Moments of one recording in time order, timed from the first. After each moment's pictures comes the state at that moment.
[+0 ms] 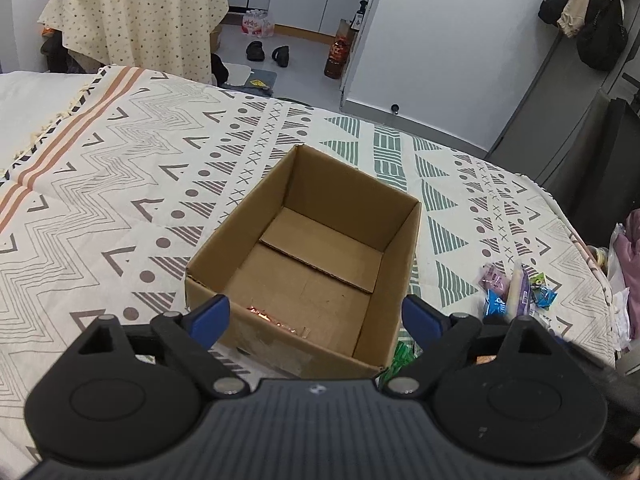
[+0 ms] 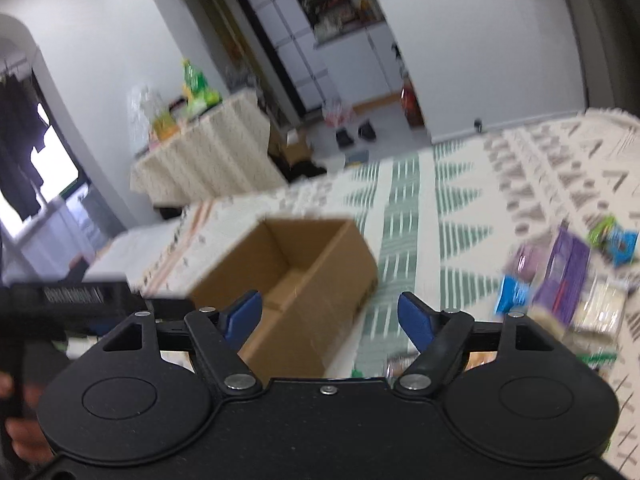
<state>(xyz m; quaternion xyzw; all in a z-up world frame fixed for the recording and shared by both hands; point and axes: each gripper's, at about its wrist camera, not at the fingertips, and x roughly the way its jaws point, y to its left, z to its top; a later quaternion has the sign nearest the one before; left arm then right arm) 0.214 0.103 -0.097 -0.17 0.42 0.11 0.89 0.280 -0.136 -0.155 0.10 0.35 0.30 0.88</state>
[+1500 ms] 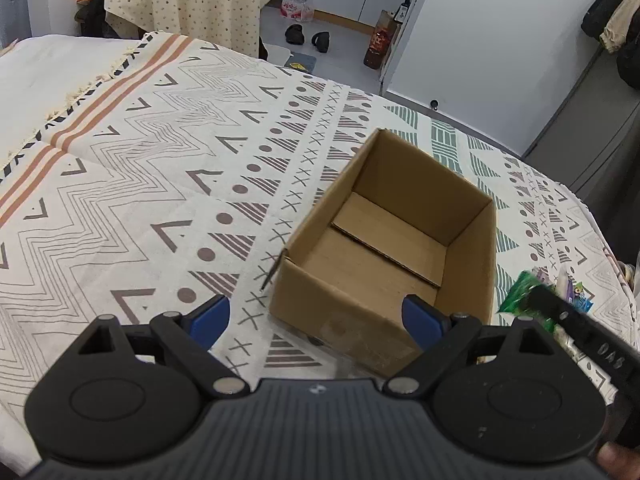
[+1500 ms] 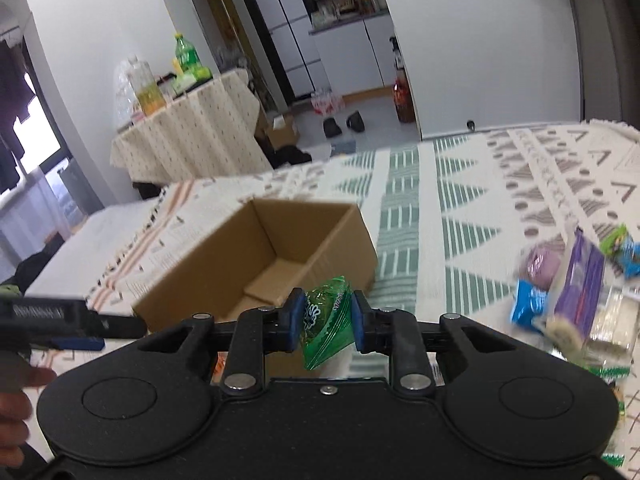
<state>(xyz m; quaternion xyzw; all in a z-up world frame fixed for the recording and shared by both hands) 0.199 0.160 -0.122 -0.20 0.43 0.15 0.87 0.289 -0.105 -0.146 0.07 0.33 0.28 0.90</state>
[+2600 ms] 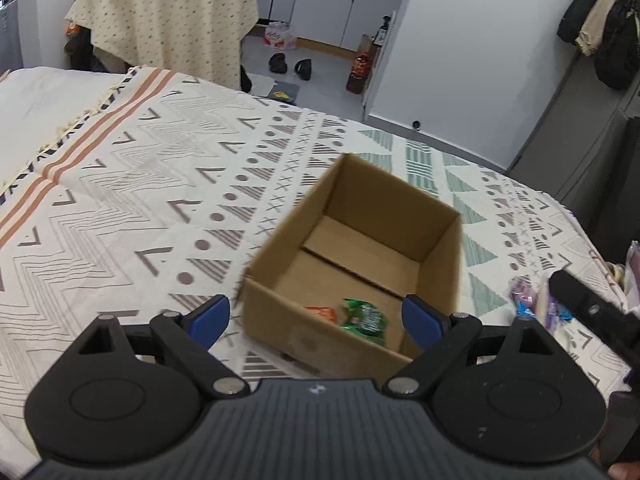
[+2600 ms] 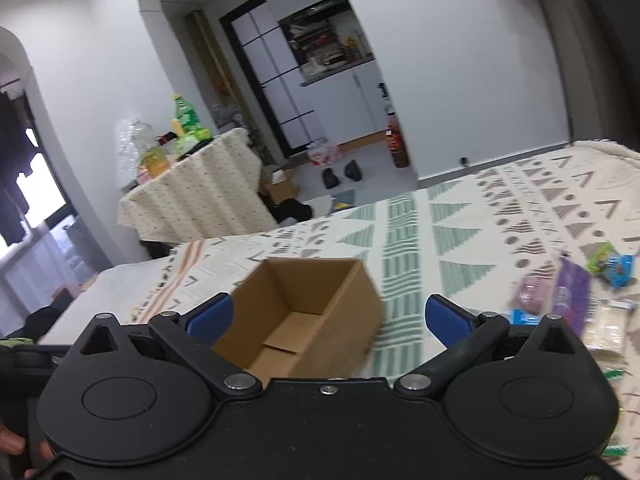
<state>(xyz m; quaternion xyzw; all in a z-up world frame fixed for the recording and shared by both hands) 0.197 0.128 -0.108 -0.18 0.39 0.14 0.89 0.269 -0.127 -0.136 0.12 0.27 0.25 0.92</state>
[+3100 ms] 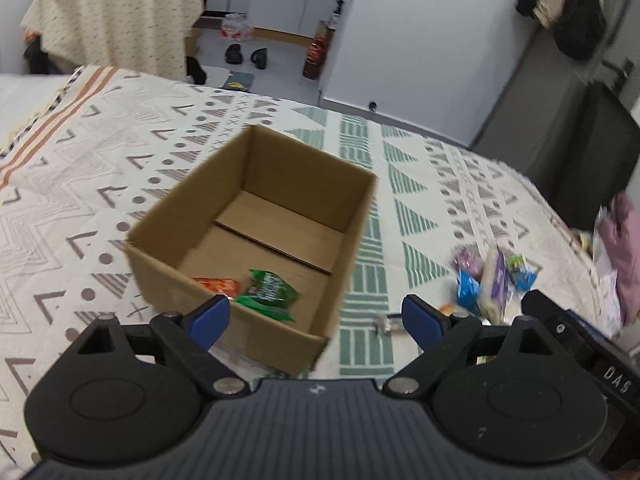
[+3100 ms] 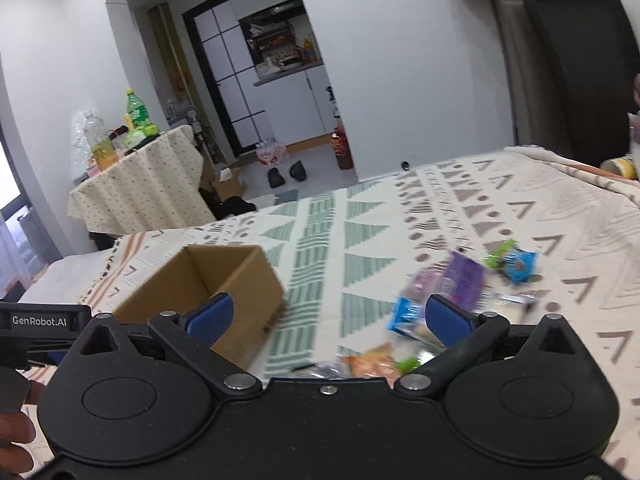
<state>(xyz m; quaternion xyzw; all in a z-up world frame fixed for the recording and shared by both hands) 0.213 0.054 -0.115 -0.16 0.41 0.08 0.90 0.257 -0.197 -0.145 0.09 0.28 0.19 0.94</state>
